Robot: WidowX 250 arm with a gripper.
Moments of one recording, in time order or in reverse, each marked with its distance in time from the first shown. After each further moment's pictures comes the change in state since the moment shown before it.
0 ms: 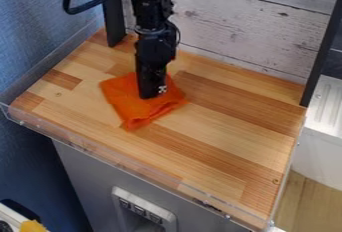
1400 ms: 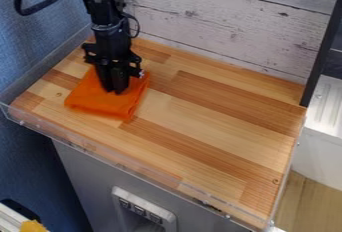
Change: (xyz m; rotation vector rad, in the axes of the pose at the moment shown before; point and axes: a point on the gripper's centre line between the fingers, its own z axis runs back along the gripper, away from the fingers) arm -0.042 0.022 0.011 -0.035 -0.074 0.616
